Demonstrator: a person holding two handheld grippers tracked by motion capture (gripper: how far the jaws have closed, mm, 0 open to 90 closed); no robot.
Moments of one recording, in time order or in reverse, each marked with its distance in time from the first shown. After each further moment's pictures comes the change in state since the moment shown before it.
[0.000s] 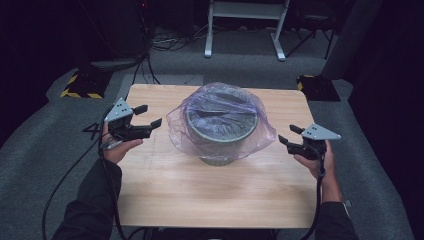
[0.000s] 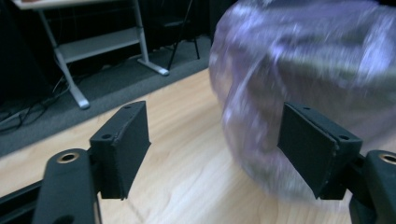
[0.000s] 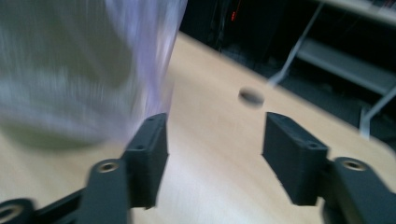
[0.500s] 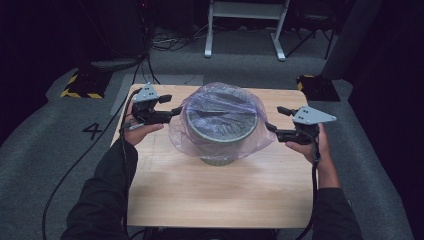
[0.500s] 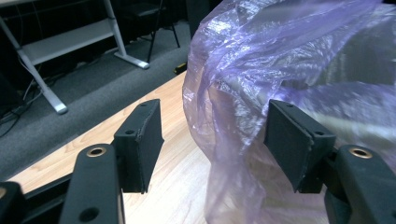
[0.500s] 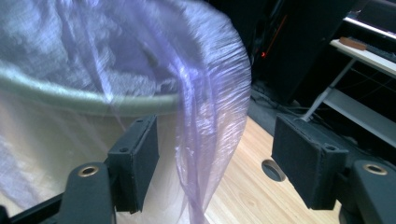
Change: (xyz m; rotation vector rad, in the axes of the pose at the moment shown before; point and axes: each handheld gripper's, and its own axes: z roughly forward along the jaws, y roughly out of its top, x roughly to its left) left arm -0.002 0.034 0.062 0.091 -0.082 0.057; right arm 0.017 0.077 0.008 -0.079 0.130 -0.147
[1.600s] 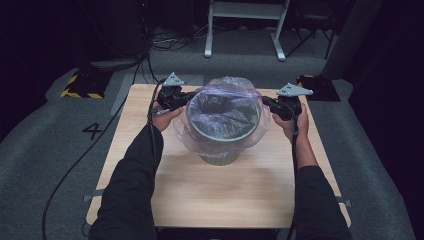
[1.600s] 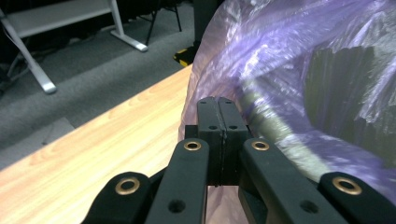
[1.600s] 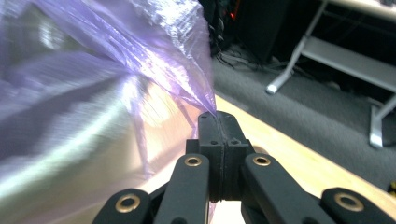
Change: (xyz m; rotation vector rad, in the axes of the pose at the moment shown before) left arm 0.010 0.017 0.079 0.069 0.000 -0.088; right arm -0.041 0.006 0.074 0.122 -0.127 0.210
